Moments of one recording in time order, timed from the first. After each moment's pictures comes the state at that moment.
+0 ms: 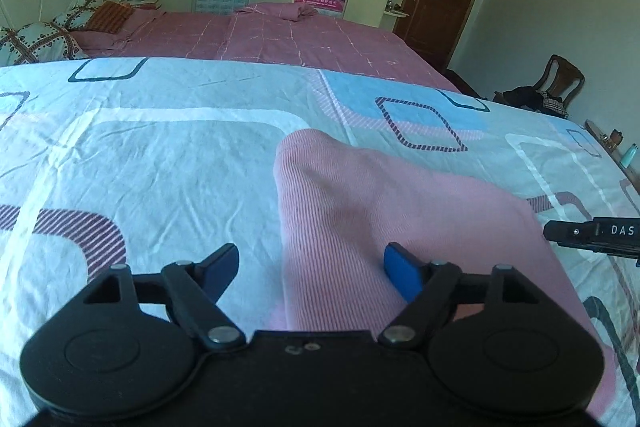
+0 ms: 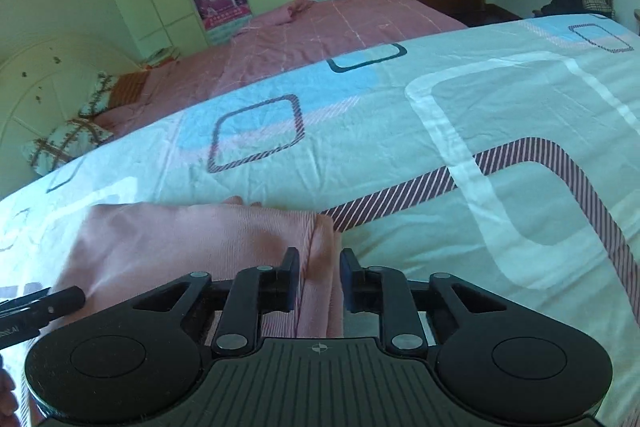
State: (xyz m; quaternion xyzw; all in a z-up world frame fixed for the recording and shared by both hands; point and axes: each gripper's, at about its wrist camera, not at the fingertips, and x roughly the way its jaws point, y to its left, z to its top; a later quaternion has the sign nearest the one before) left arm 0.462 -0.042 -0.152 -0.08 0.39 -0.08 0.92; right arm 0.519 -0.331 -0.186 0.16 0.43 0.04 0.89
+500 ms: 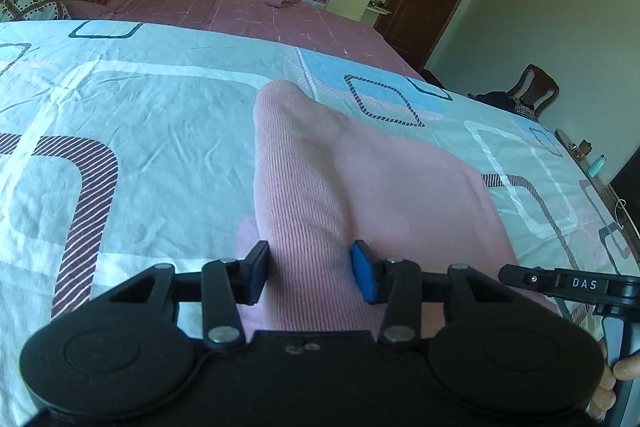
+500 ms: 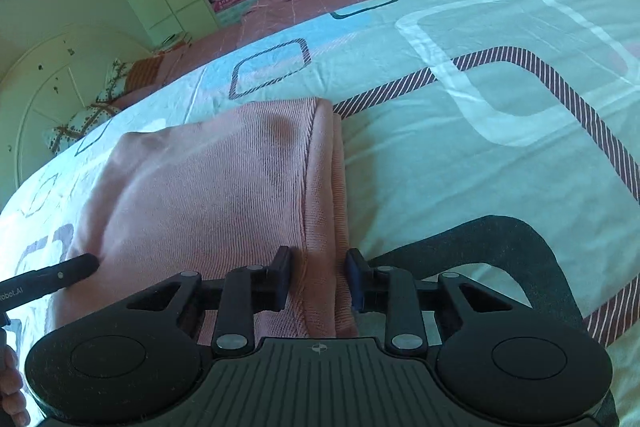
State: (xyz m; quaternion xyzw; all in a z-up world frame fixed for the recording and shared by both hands) left arm 0.418 -0.041 -0.150 -0.12 0.40 -0.11 0.90; right arm 0.444 -0.325 -0.197 0.19 0.45 0.06 0.87
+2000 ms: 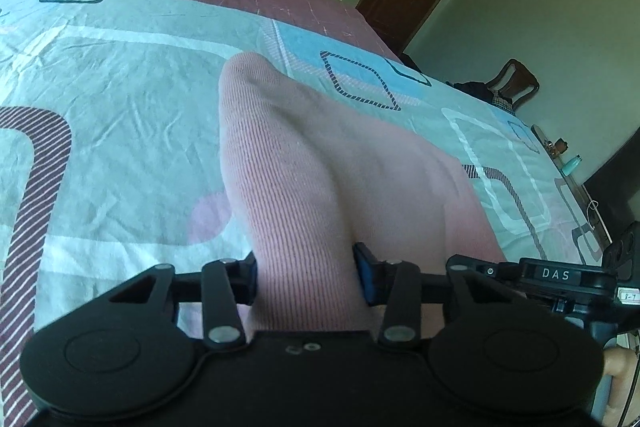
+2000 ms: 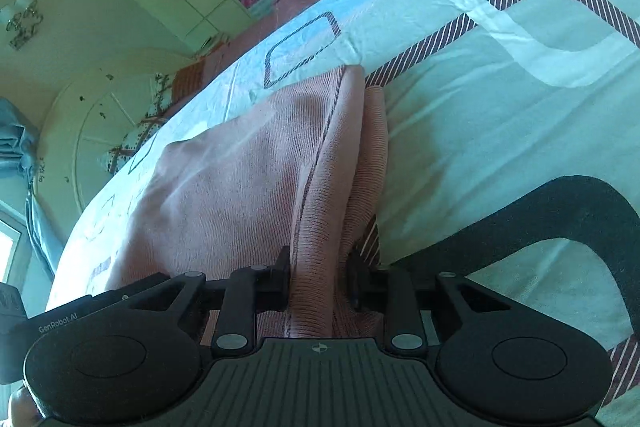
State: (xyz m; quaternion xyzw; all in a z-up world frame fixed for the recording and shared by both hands) left arm 0.432 -0.051 -0.161 -0.16 0.42 -0.15 0.88; right arm 0.456 -0.337 -0.215 0.31 0.47 0.13 0.82
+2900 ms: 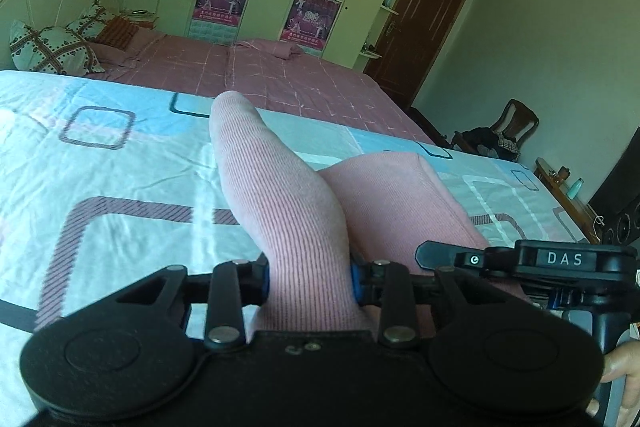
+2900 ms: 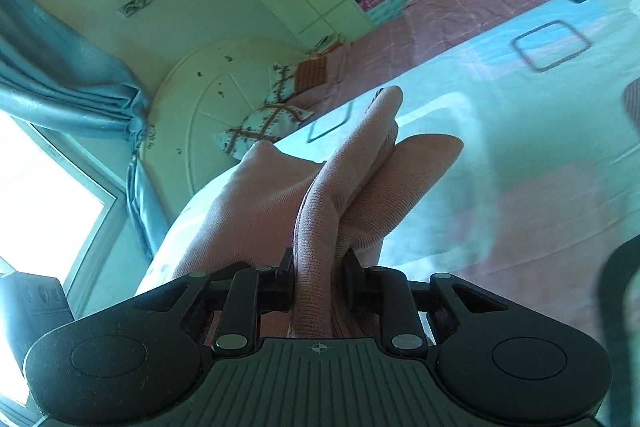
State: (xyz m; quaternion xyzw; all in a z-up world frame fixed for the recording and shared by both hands) left arm 0.346 0.142 -0.064 -0.13 0.34 -0.13 0.92; right arm 0.422 -0.106 -0.105 0.31 0.40 0.26 0.82
